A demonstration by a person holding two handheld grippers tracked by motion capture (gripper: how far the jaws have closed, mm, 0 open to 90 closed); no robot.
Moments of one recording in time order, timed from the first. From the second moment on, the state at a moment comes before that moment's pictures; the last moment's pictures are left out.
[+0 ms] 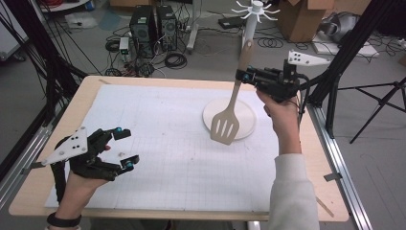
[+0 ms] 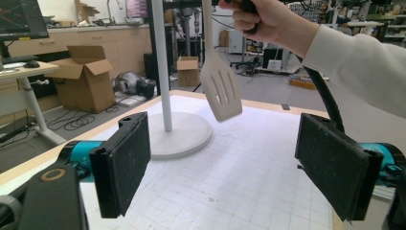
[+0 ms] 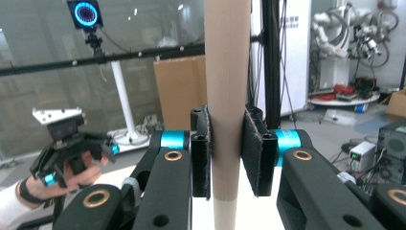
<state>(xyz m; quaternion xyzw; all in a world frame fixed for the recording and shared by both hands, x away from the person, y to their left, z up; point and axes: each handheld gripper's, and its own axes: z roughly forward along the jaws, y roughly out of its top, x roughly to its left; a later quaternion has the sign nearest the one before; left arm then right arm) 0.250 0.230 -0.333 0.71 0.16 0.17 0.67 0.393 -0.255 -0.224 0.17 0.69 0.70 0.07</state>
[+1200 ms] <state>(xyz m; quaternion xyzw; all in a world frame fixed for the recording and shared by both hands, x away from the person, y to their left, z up) 0.255 0.235 -0.337 0.72 0.16 0.15 0.66 0.435 -0.274 -0.211 0.21 0.66 0.72 0.07</state>
